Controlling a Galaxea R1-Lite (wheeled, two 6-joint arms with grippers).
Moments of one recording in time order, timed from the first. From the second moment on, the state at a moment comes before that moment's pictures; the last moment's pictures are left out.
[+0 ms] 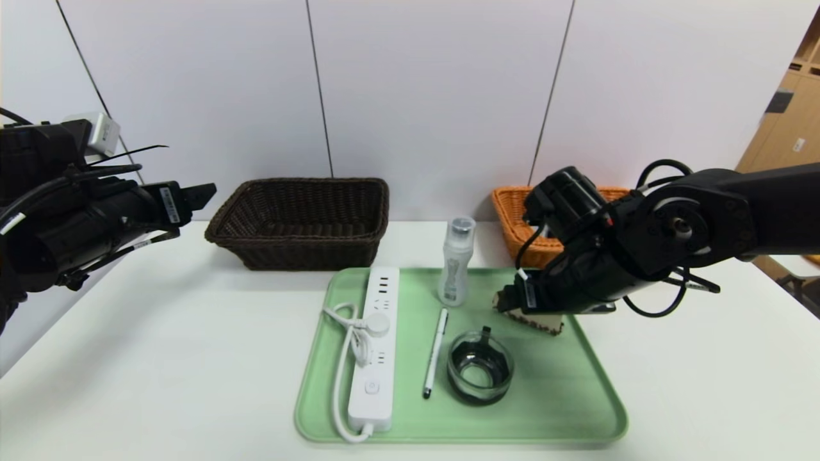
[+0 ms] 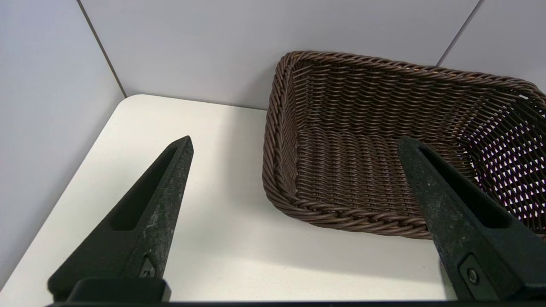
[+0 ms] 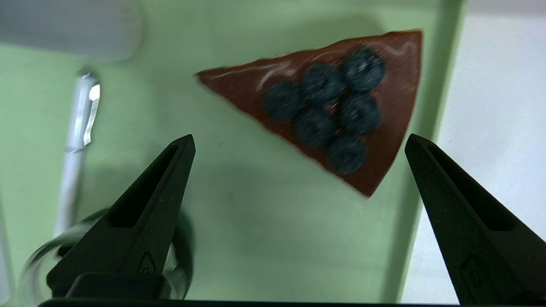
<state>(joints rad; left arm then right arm) -0.02 1.55 -0.83 -0.58 0.09 -0.12 0.51 1.90 -1.36 0.49 -0.17 0.40</state>
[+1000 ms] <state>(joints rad) -0.02 1.55 -0.82 -0.58 0.09 -0.12 0.49 1.99 -1.32 0.32 -0.18 0.37</state>
